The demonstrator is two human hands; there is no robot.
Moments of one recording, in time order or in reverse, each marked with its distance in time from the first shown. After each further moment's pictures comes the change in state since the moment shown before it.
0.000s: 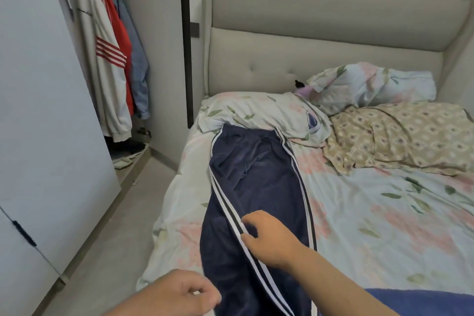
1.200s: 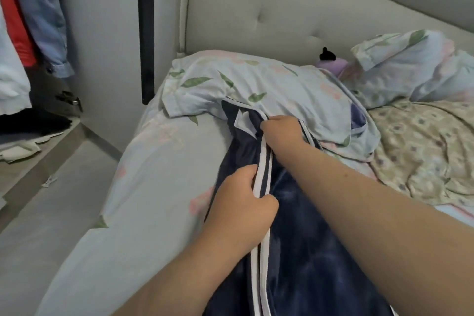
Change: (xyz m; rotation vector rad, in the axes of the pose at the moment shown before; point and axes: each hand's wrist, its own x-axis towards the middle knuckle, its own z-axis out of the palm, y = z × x) left_hand 0.377 0.092 -0.087 -0.232 0.406 0.572; right_hand 0.404 0.105 -0.065 0.449 0.520 0.438
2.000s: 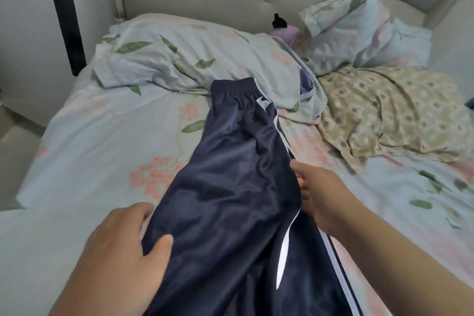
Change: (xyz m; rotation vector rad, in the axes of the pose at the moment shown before) left_hand -0.084 -0.034 -0.029 0.525 0.063 -0.217; right_hand -0.129 0.123 -0.125 0.436 -0.111 0.494
